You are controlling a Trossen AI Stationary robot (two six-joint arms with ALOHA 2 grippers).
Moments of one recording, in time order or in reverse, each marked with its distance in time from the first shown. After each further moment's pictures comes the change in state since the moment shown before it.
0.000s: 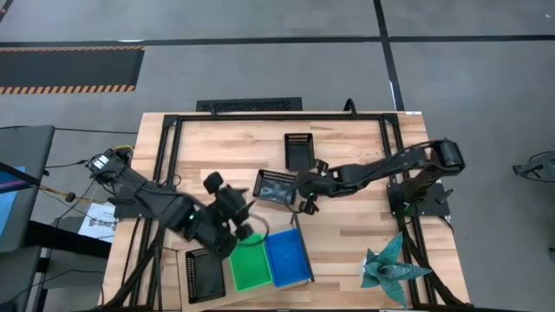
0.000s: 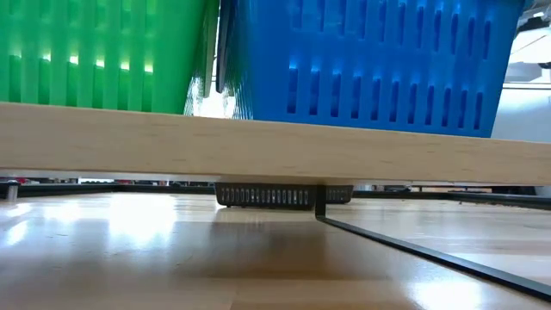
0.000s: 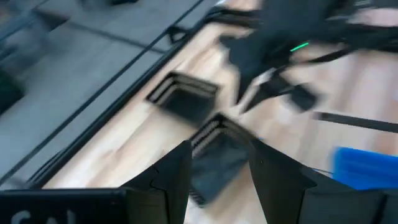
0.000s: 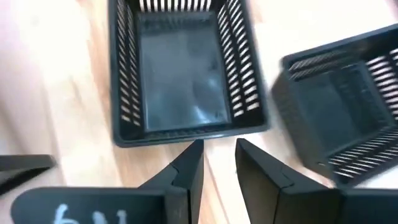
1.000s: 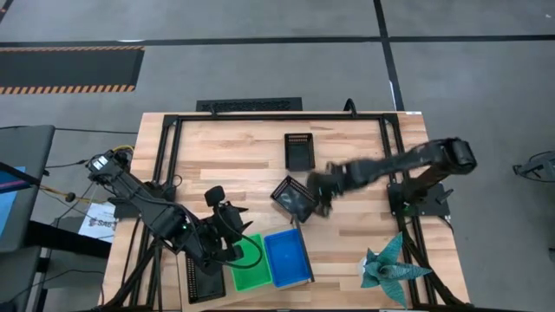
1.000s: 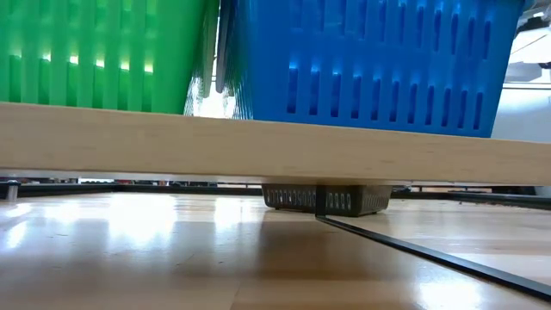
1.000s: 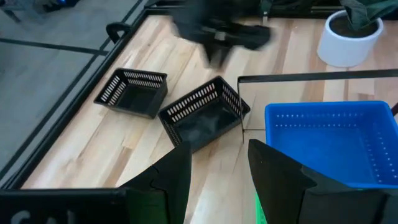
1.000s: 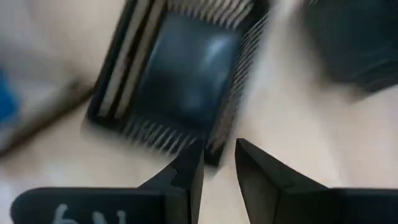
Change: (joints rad) left arm -0.115 0.003 0.024 0.038 0.119 0.126; right arm 0.013 -0.097 0.038 -0.315 -0.202 0.138
